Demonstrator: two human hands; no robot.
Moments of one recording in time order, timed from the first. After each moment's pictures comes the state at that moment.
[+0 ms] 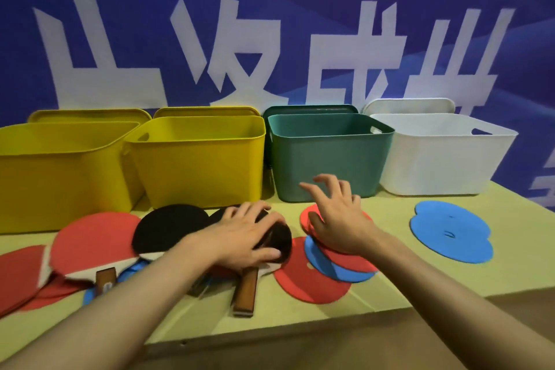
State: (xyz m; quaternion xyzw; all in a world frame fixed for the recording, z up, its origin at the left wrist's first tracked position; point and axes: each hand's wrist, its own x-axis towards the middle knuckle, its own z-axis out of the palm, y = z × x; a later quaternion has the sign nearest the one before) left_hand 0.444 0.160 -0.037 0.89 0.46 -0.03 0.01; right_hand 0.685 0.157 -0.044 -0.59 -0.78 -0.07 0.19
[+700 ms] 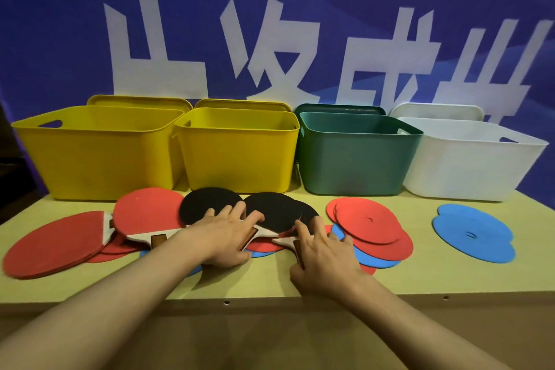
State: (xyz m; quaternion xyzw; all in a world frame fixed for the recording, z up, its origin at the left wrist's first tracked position) left_hand 0.366 0.109 -0.043 0.82 0.55 -0.11 -0.02; right_hand 0.582 0.073 -0.073 -0.63 -0.78 -0.02 0.00
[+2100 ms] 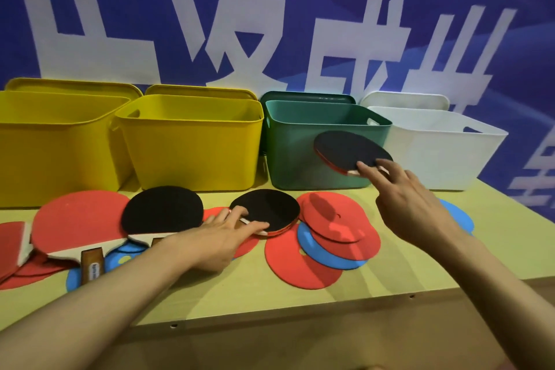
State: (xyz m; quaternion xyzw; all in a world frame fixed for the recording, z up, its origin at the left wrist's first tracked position) left_hand 0.422 0.144 -0.060 0.86 0.50 -0.09 0.09; right_hand 0.769 0.110 -0.008 -0.65 -0.73 -0.18 0.12
